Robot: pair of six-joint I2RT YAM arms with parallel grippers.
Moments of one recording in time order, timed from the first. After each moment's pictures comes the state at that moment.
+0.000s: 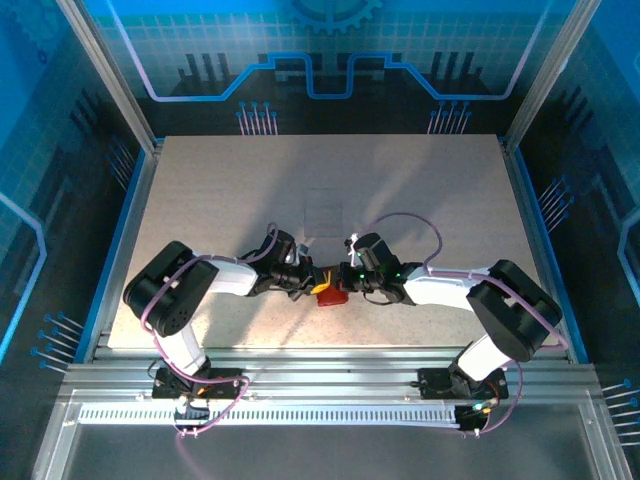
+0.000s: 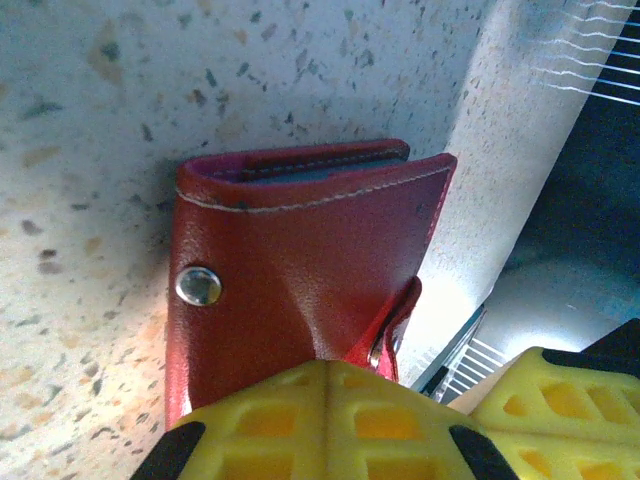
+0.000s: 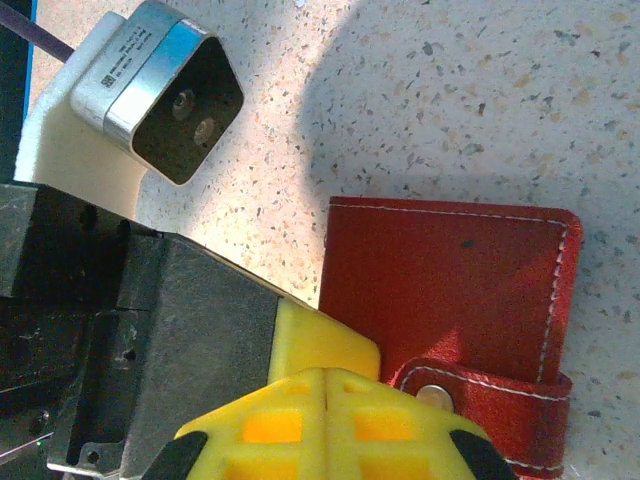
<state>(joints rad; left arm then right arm) -0.54 1.74 0.64 0.30 0.64 -1.21 0.73 1.55 0.66 0.14 -0.27 0.79</state>
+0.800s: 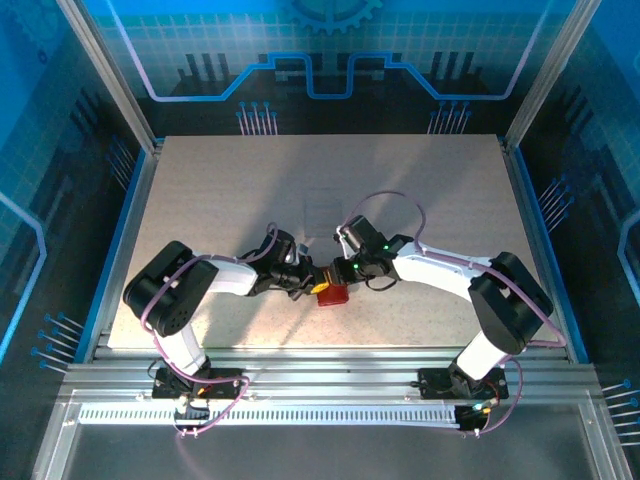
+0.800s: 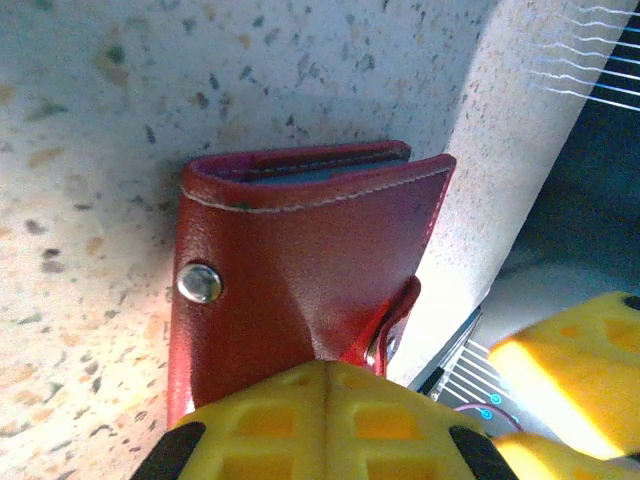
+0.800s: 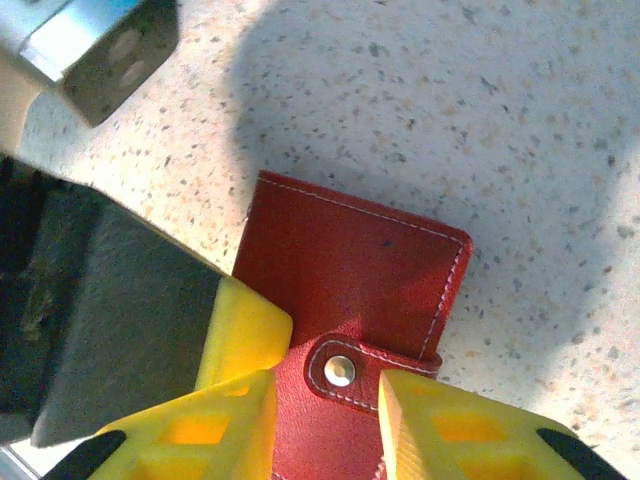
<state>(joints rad) -0.53 1.73 0.65 0.27 0.65 -1.21 0.73 1.61 0.97 -0.43 -0.16 0.39</state>
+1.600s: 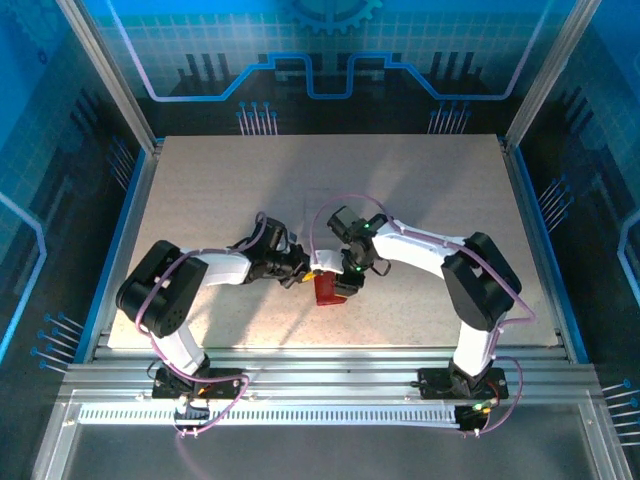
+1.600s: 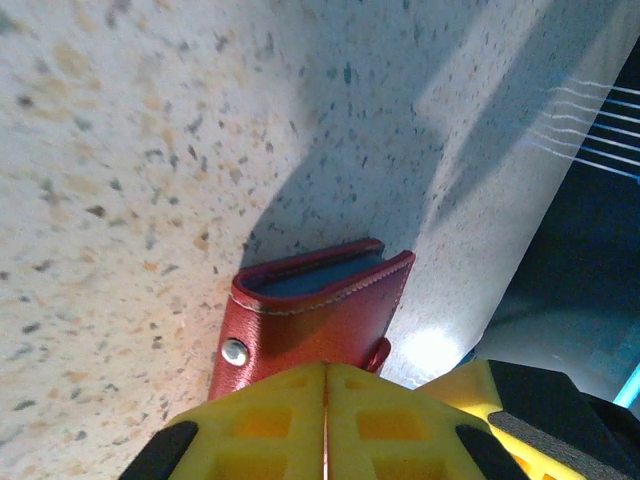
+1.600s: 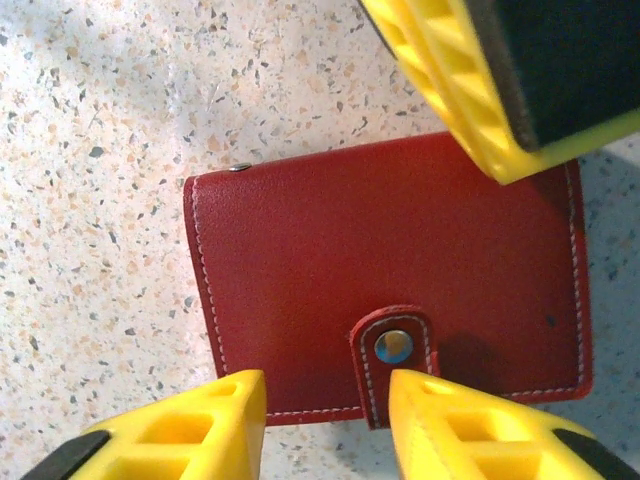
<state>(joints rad) -0.44 1.71 0.71 0.13 0.62 -1.16 0.71 1.82 1.24 -0.81 -0.29 -0.76</state>
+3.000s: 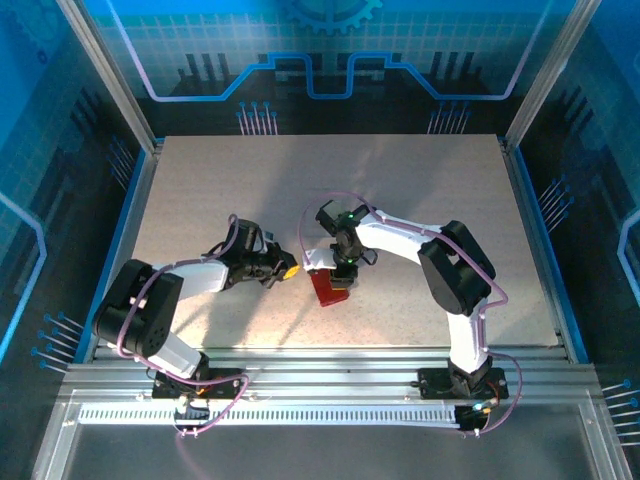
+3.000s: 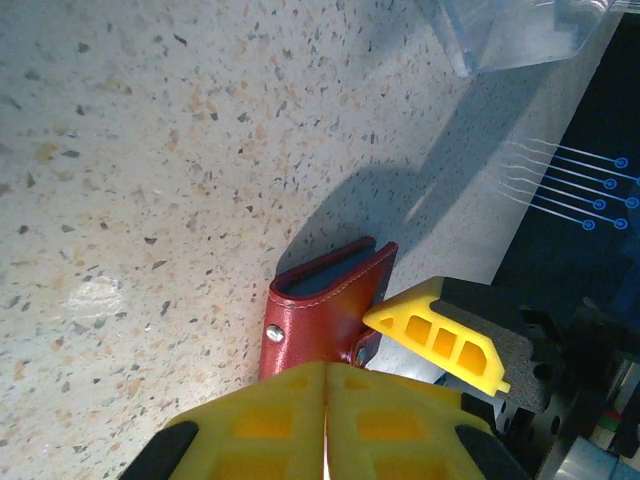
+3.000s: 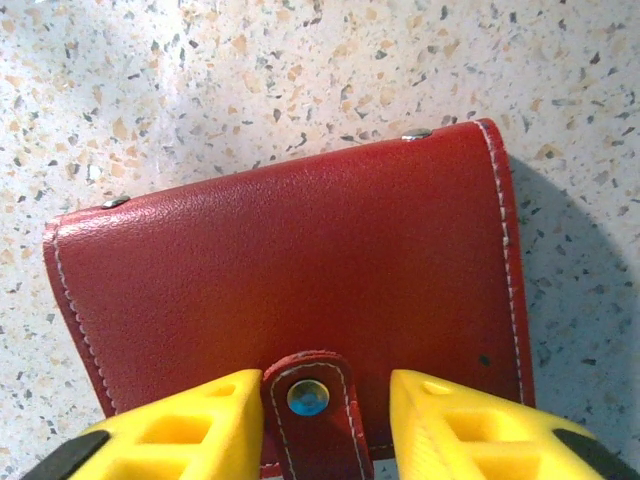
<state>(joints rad) -0.31 1.54 0.59 0.12 0.64 -1.15 0.71 1.98 1.39 -0.86 -0.23 -0.94</state>
